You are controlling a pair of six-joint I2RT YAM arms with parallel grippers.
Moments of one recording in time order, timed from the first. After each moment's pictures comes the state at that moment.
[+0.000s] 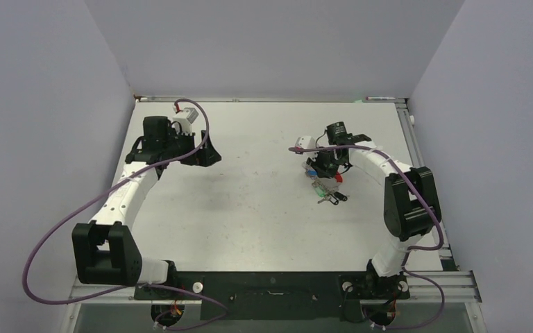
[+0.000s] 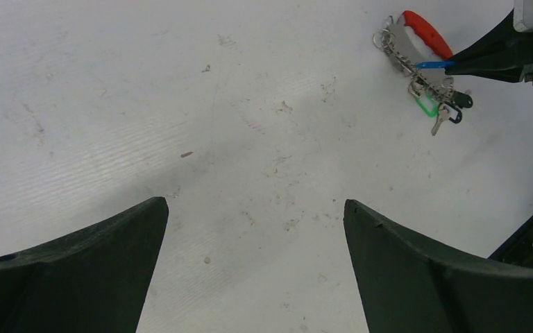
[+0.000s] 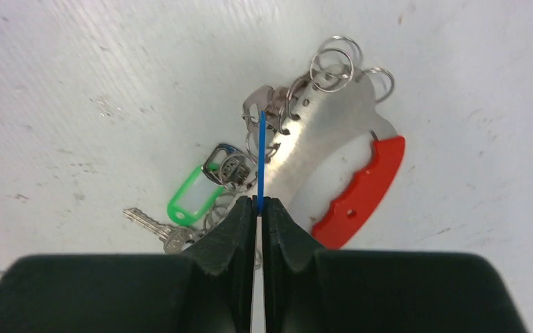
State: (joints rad) left arm -0.07 1.36 1.07 -0.40 0.53 -0.07; right arm 0.27 1.77 1.22 -0.64 -0.33 -0.86
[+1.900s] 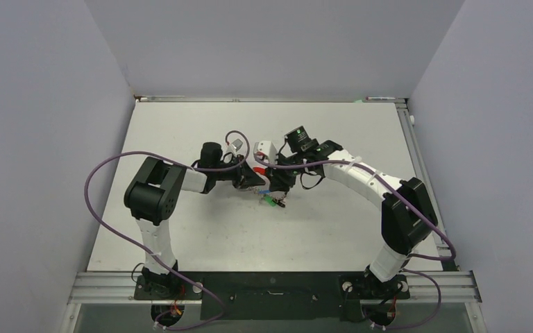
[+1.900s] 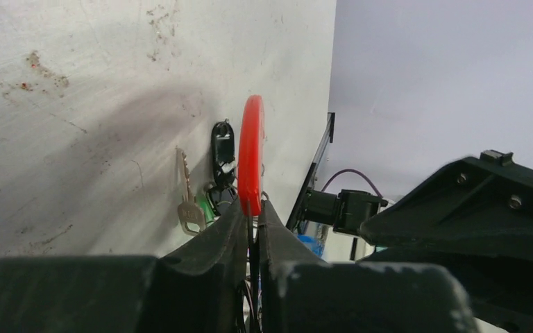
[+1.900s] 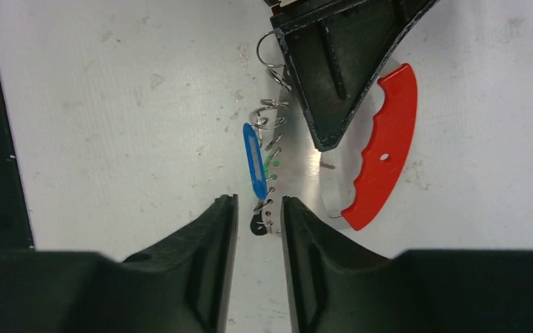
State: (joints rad) left arm -0.34 1.97 0.87 0.54 0.93 -1.01; right arm 0.65 1.68 1.30 -0.58 -0.56 -0.56
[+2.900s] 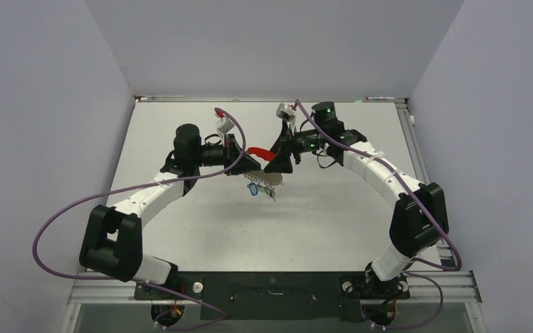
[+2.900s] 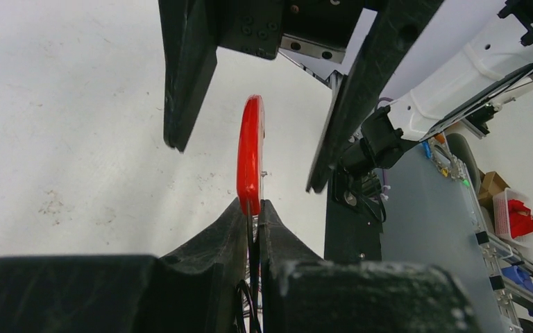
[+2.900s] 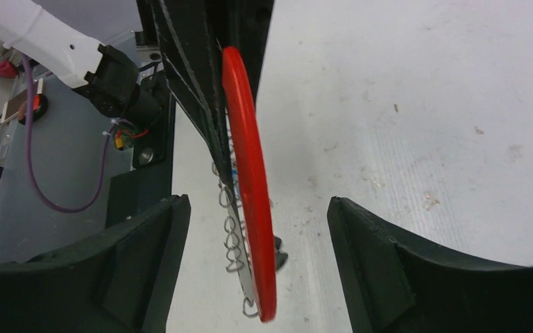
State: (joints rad) left arm -0.35 1.43 0.89 0.39 1.08 -0.44; right arm 0.44 1.62 1.33 -0.30 -1.08 -0.12
